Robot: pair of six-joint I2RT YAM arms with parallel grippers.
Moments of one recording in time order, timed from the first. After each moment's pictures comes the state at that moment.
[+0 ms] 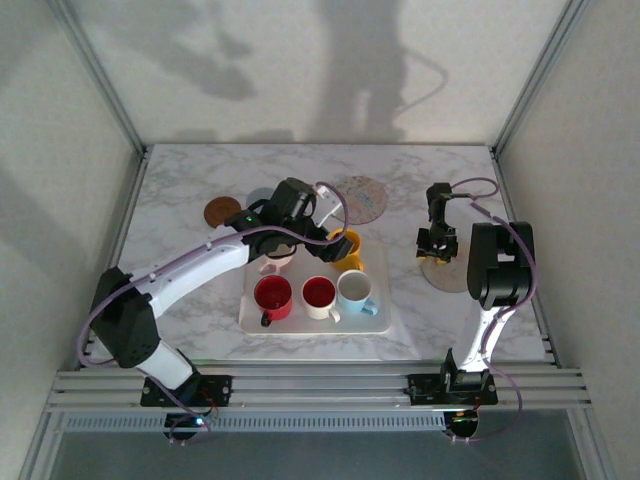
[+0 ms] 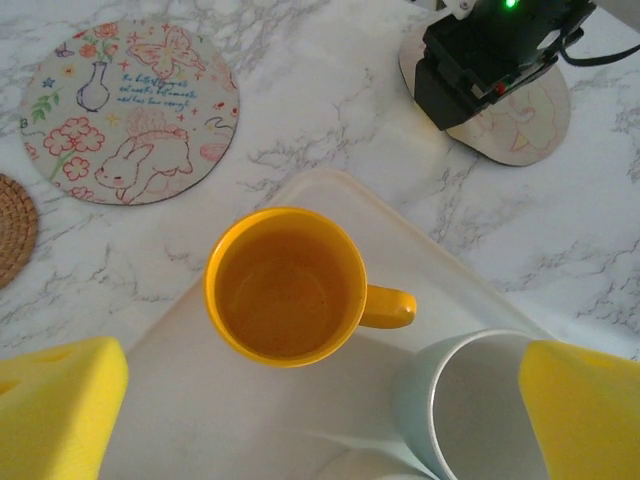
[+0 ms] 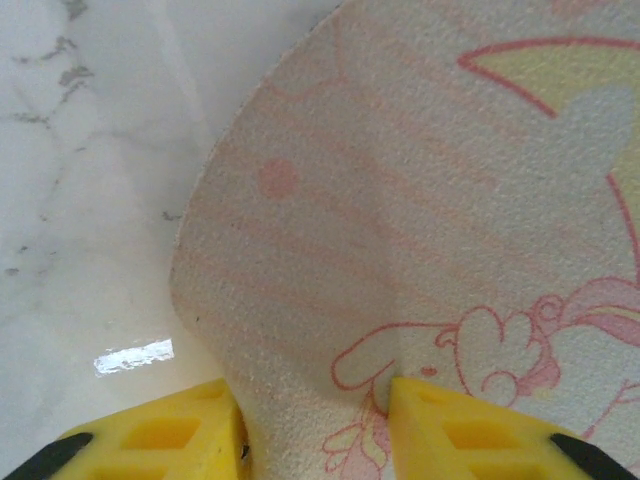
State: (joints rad) left arm -0.72 1.55 1.30 -0.44 0.19 -0.01; right arm 0.08 1.90 1.24 -0.86 0.06 0.27
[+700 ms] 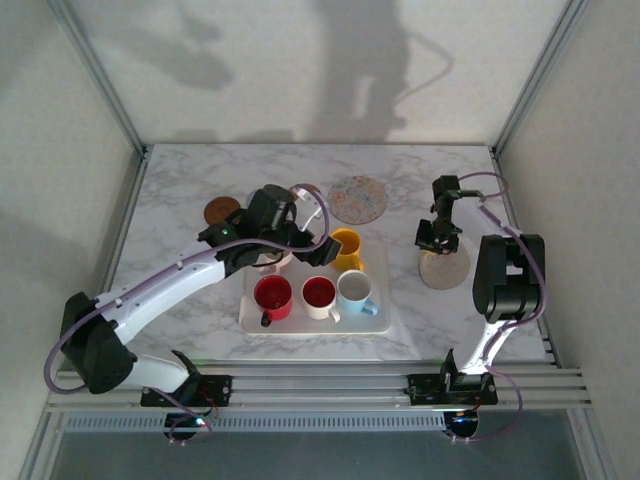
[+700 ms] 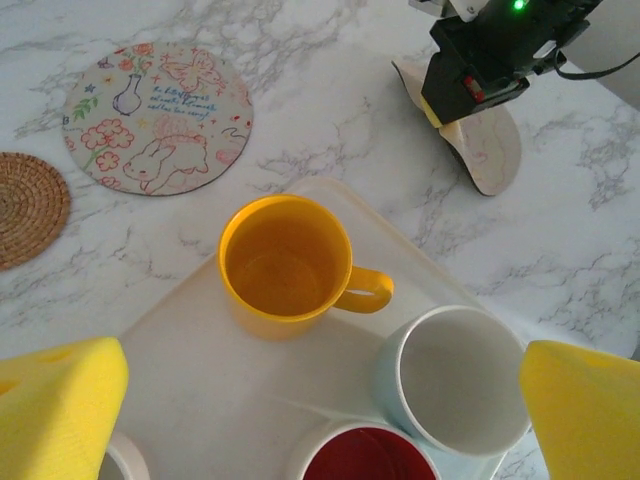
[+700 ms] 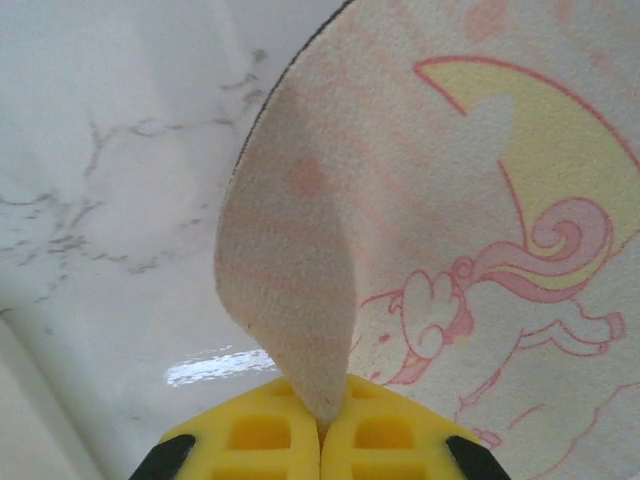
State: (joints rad) left arm -0.72 1.37 1.17 -0.42 0.16 -0.10; right arm 0.07 1.79 1.25 -0.87 -0.06 0.29
